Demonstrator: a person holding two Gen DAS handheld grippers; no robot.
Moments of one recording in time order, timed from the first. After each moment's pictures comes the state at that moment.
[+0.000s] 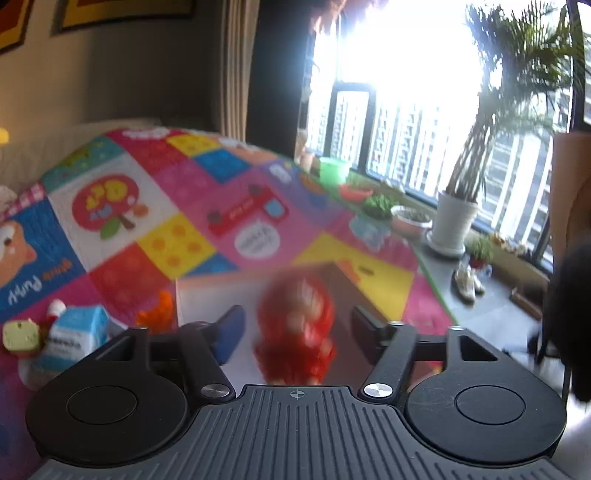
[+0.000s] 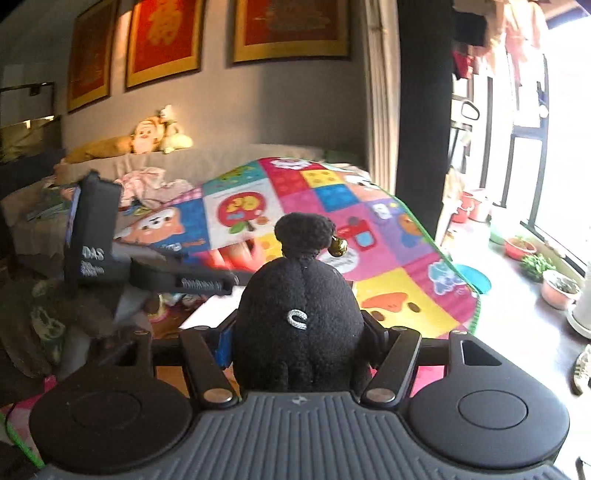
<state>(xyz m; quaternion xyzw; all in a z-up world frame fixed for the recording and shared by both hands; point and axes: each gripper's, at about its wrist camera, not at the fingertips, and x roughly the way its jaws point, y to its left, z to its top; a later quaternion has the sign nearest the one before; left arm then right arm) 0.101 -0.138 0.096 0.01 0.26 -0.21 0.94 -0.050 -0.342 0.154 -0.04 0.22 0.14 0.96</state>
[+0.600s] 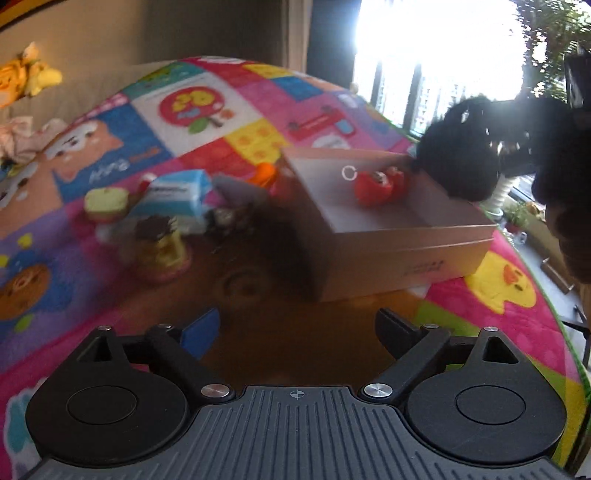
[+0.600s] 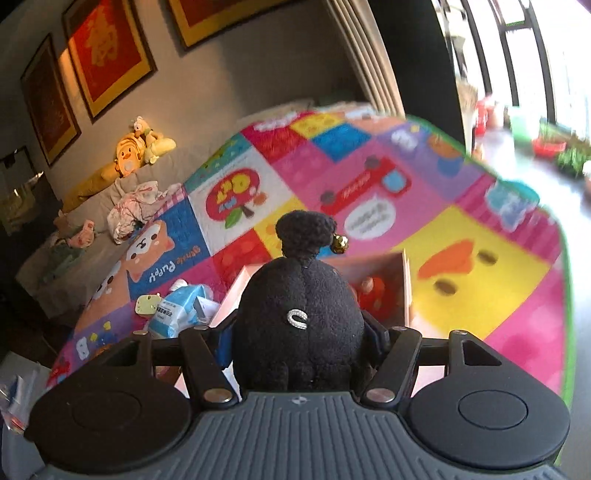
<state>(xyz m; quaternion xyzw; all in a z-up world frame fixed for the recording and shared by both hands) 0.022 -0.036 0.035 0.00 0.33 -0.14 0.93 0.108 -0.326 0.089 0.12 0.32 0.17 0.92</state>
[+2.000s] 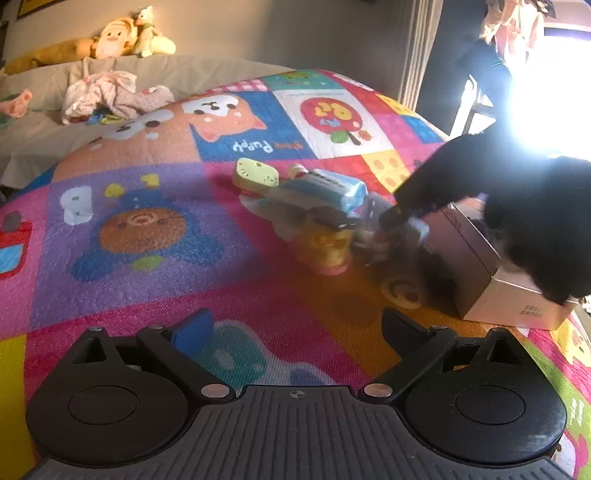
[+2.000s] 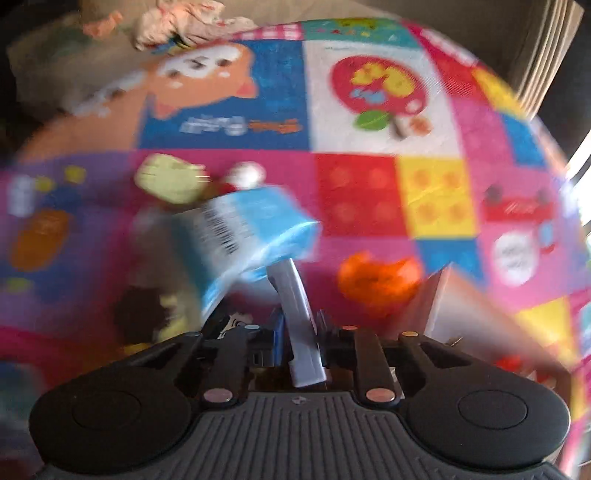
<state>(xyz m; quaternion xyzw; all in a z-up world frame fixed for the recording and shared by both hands) 0.011 0.070 0.008 -0.11 0.29 -0.02 0.95 0.185 -0.067 0.049 -0.18 0.43 0.21 0.86</state>
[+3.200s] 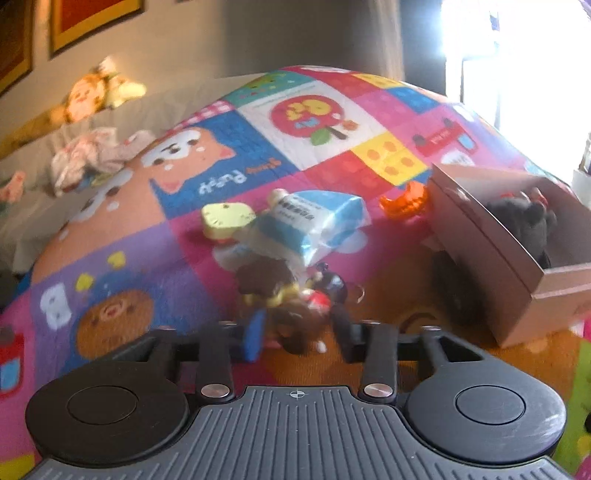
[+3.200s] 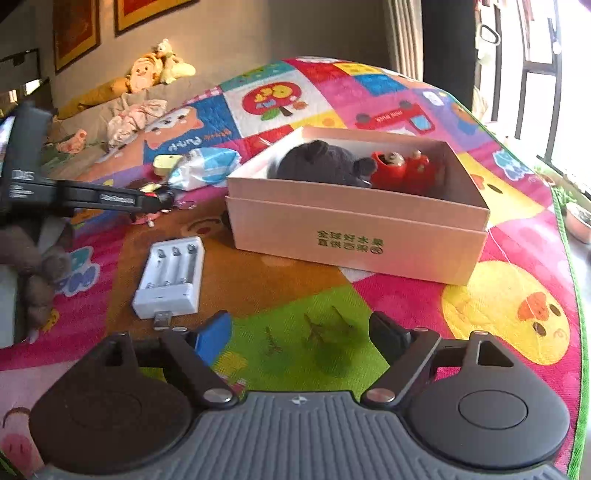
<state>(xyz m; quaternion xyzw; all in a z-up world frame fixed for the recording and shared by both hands) 0.079 0.017 0.020 0.04 0.30 0.01 0.95 -0.025 -0.233 0.003 -0.02 0.32 0.15 0.93</state>
